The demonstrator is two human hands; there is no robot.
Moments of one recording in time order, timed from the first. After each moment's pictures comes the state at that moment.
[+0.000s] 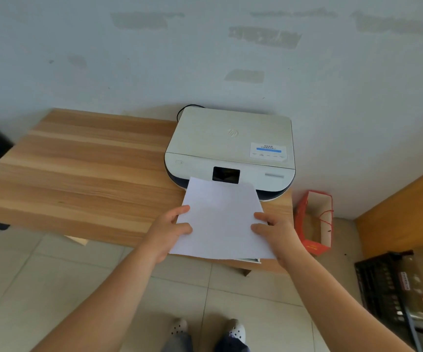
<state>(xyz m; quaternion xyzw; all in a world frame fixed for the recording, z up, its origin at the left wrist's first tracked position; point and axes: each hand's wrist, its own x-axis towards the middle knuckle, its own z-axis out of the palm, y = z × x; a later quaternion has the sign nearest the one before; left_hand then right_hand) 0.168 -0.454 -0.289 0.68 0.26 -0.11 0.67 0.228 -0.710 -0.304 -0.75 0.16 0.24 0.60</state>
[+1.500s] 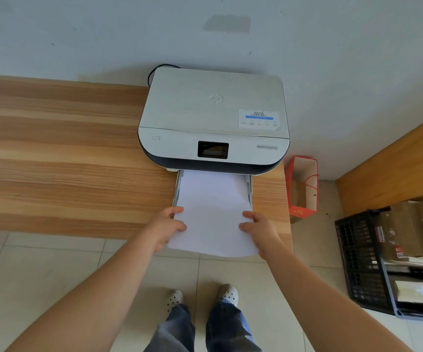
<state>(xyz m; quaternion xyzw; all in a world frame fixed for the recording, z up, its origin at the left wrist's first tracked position) 0.208 -0.441 -0.393 0.69 0.31 -0.27 0.59 0.228 -0.695 -0.393 -0.71 0.29 0.30 0.57</state>
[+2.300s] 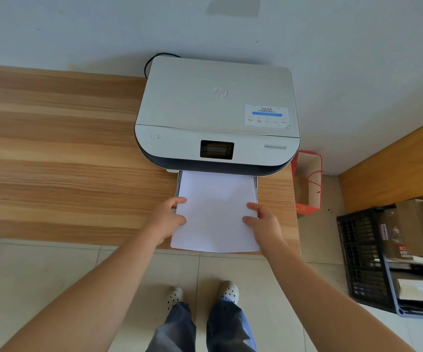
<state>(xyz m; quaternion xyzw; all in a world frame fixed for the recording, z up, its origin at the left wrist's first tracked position) 0.241 -0.436 -0.399 0.78 0.25 -0.24 0.52 0.253 -0.683 -0.404 -0.72 0.30 0.23 0.58</state>
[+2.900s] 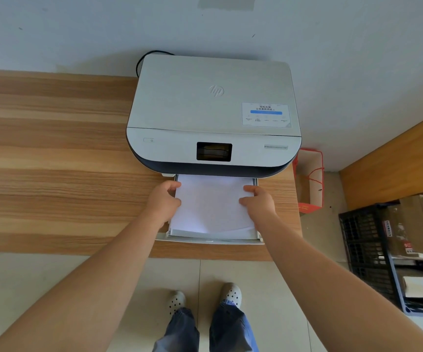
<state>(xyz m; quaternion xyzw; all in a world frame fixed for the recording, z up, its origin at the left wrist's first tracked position) 0.293 -0.434 -0.406 0.83 0.25 -0.16 0.48 0.317 -0.666 -0.413 -0.76 0.30 0.23 0.53</state>
